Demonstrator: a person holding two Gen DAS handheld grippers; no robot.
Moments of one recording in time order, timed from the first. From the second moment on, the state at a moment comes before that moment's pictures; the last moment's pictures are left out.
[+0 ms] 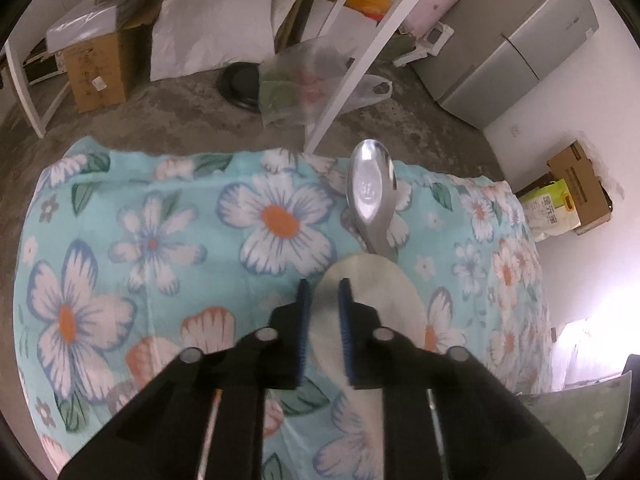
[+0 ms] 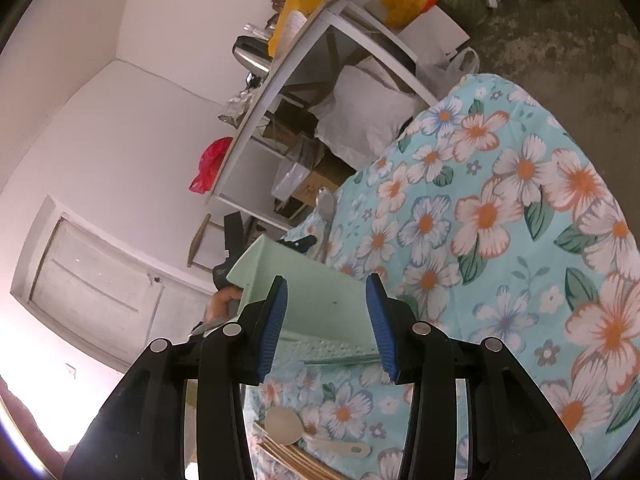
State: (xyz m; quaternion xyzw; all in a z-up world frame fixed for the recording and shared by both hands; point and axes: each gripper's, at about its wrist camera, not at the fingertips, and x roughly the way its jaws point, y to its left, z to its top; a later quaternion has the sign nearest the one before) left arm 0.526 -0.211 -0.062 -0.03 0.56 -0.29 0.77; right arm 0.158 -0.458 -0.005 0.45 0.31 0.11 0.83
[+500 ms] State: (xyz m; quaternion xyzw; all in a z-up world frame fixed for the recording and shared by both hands) left arm 0.416 -0.144 0.095 -0.07 0.32 -0.25 0.91; right arm 0.117 -0.439 0.014 0.45 0.30 0.11 0.83
